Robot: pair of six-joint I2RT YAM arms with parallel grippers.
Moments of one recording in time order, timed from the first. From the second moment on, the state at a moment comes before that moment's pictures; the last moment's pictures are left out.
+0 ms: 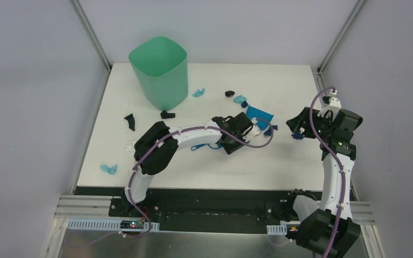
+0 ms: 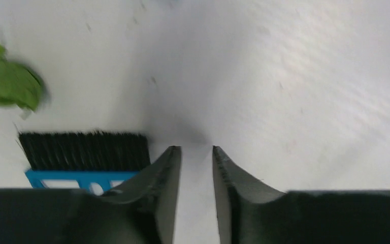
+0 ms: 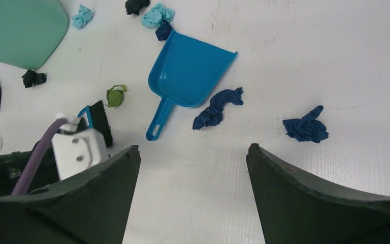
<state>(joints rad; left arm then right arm) -1.01 2.10 1.59 -0.59 -0.01 0.08 -0.37 0.93 0.79 -0.47 -0.62 0.07</state>
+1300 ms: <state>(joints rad) -1.00 2.48 2.20 -0.74 -0.08 -0.10 -0.37 1.00 0.75 -0.41 -0.63 0.04</state>
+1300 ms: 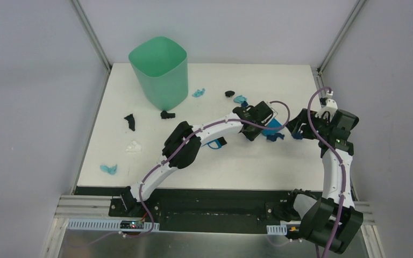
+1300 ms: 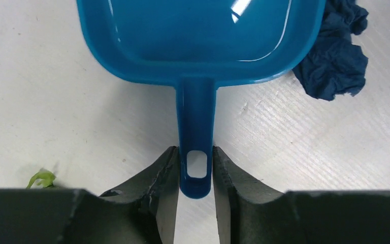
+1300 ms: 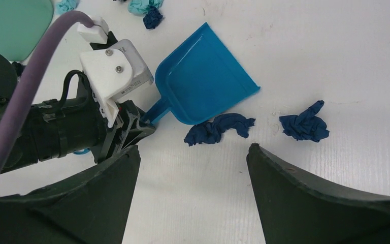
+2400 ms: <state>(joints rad) -0.57 1.34 1.09 -0.85 -0.07 0.11 0.28 1.37 1.09 -0.63 -0.61 -0.24</state>
